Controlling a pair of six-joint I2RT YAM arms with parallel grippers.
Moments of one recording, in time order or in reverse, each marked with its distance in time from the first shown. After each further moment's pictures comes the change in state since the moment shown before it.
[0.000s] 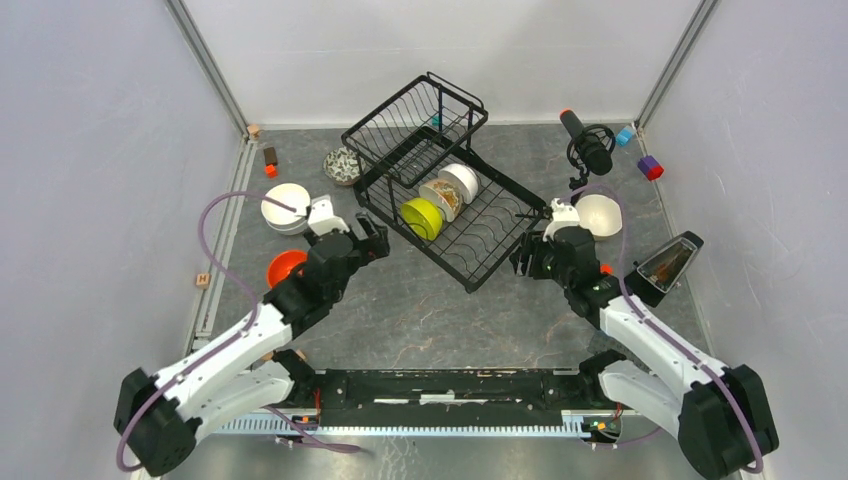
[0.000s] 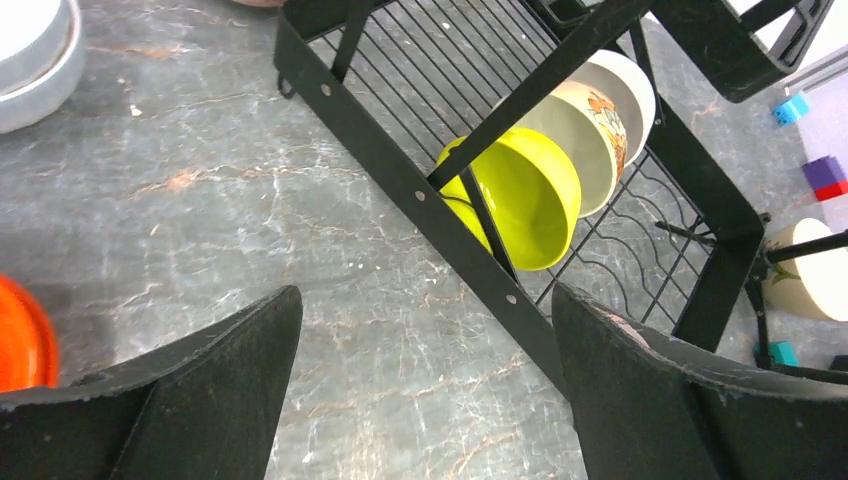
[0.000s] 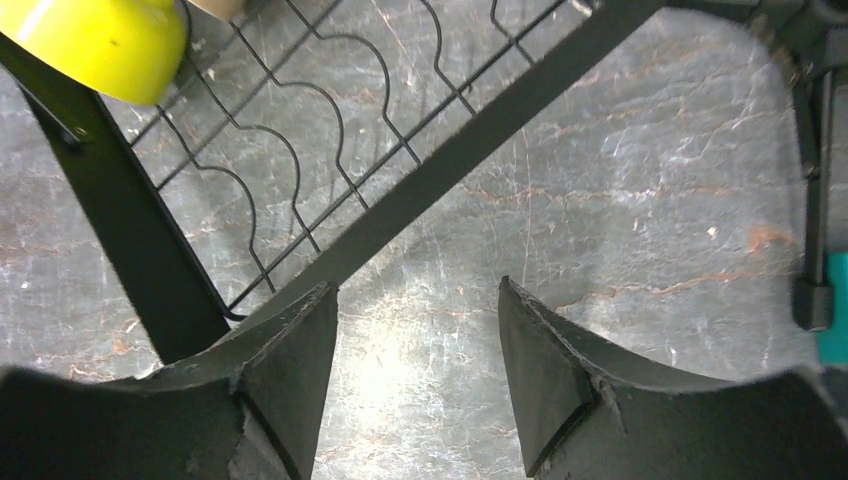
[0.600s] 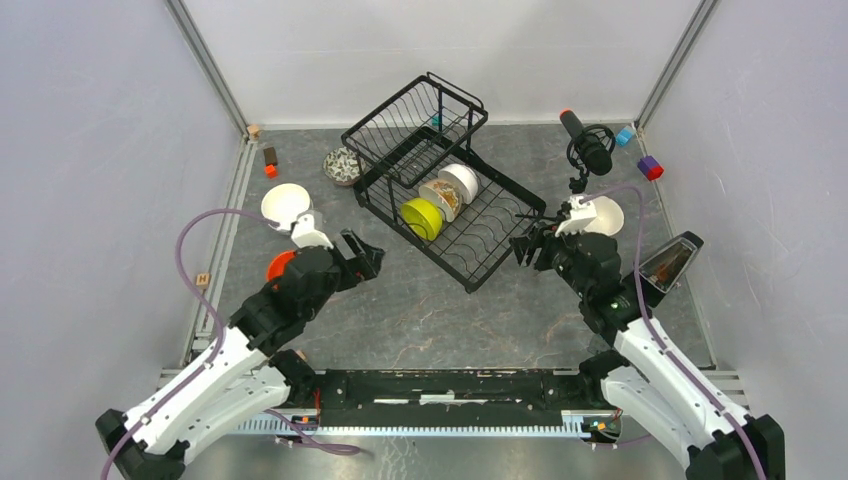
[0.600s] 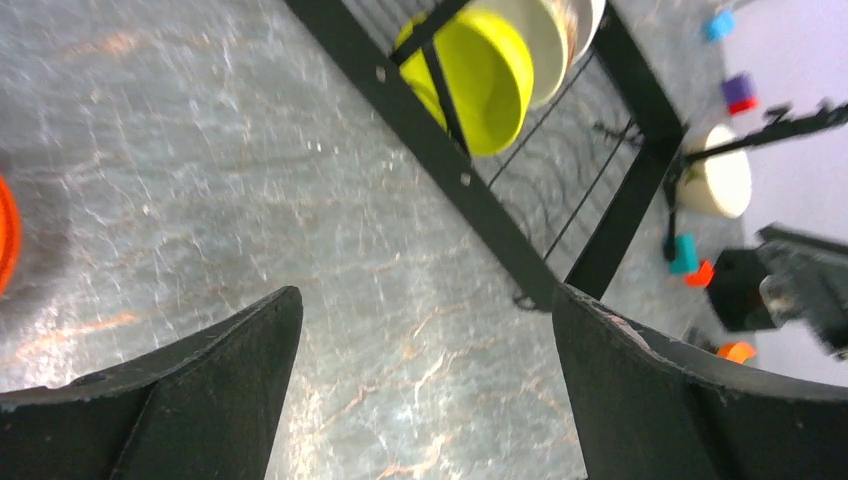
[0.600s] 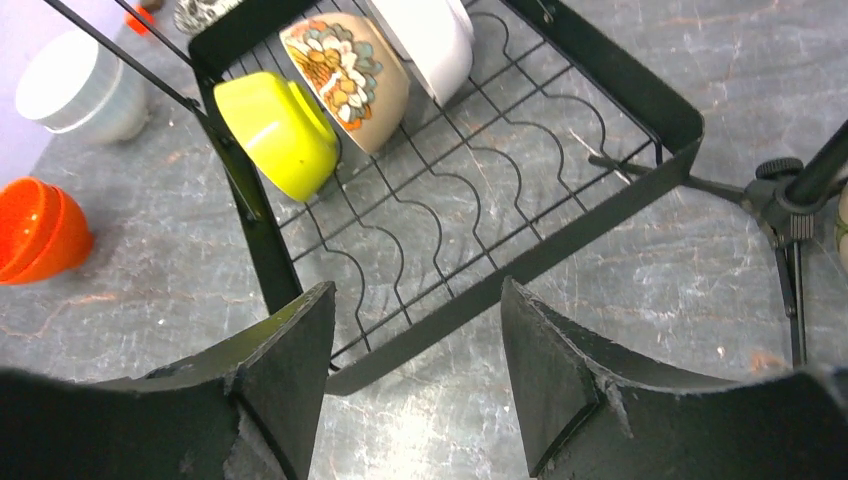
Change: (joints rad) left arm -0.009 -0.282 0.054 -0.418 0.156 -0.184; right arm 0.000 -0.211 0.029 0.044 -0.066 -0.033
